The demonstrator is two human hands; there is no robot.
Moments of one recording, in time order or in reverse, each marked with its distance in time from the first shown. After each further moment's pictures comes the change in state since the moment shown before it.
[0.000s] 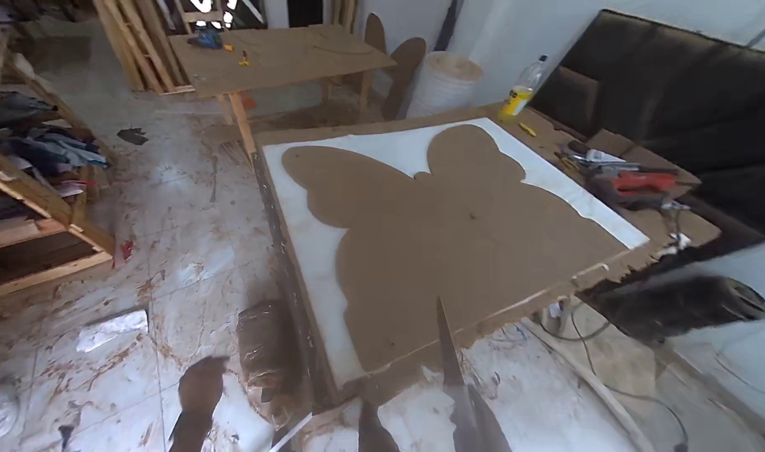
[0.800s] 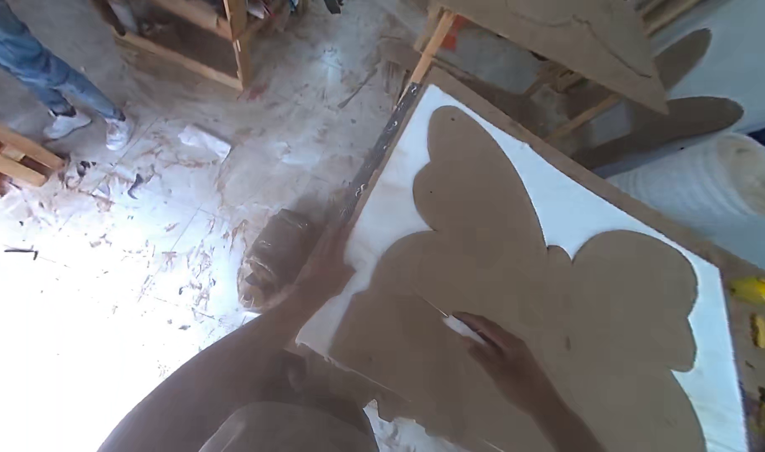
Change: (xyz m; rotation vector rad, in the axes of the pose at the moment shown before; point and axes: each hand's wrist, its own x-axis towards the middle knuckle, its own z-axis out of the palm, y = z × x) left_hand -0.001 0.253 0.170 0.024 0.039 0.003; right_hand 0.417 -0.079 0.014 -0.540 -1.159 -0.478
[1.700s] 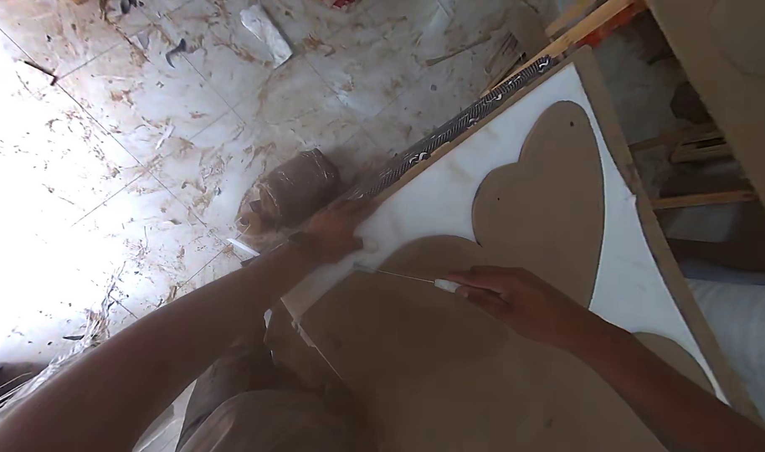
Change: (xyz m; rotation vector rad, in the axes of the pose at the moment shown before) left_hand 0.005 -0.021 0.011 -0.047 0.017 0.027; right_hand 0.208 -0.035 -0.060 -0.607 -0.668 -0.400
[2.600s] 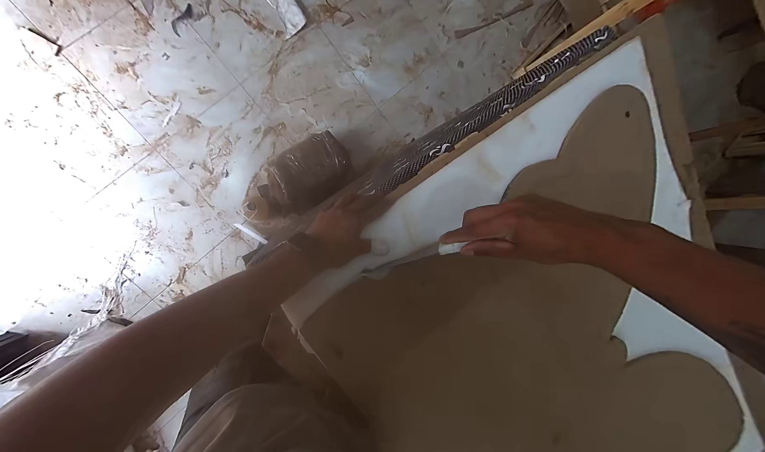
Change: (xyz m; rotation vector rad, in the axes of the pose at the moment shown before) left_hand 0.000 -0.001 -0.006 -0.057 -0.012 -0.024; right_hand 0.131 0.040 -0.072 -0.290 -0.190 -0.556
